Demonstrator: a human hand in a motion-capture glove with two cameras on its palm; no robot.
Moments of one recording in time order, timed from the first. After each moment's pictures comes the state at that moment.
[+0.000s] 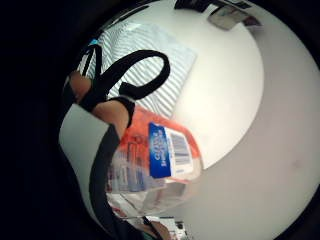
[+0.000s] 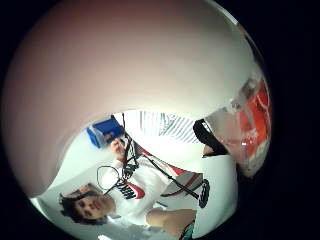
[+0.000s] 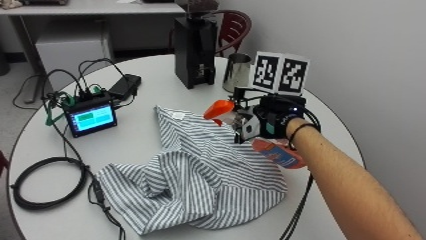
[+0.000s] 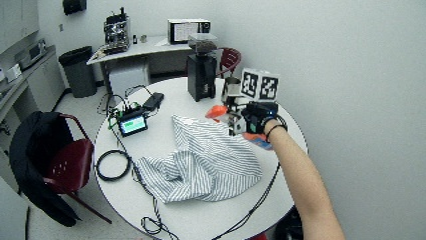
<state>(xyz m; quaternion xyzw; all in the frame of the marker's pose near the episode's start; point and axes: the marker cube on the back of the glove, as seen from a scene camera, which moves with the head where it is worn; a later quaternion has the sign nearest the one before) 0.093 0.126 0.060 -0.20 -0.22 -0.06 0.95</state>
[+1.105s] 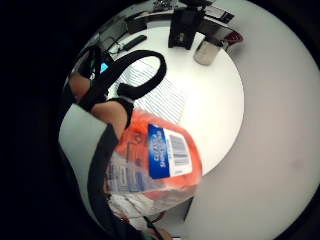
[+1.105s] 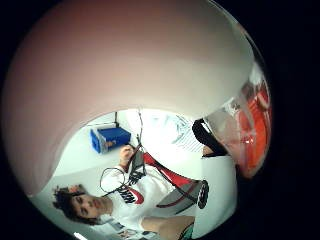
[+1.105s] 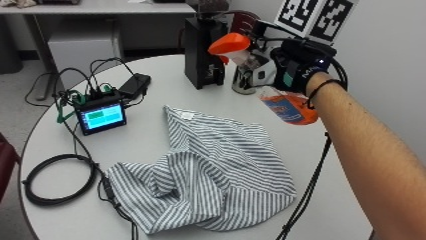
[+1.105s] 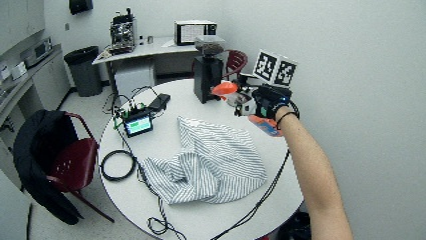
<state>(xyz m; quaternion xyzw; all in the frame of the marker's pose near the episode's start) 0.129 0.117 -0.036 -0.07 -0.23 -0.04 0.97</state>
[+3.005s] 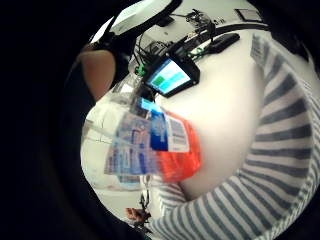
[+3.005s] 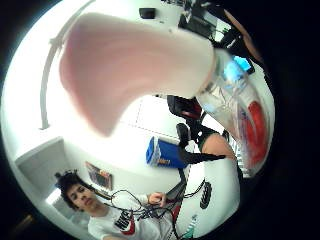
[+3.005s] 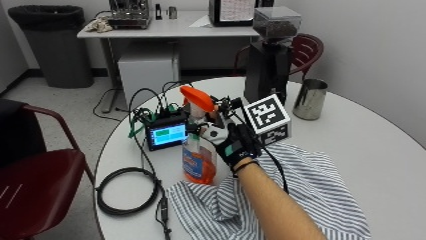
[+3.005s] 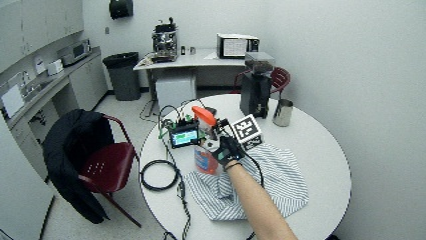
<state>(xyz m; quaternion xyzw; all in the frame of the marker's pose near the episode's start) -0.004 0.105 0.120 0.07 -0.61 0.00 0.79</state>
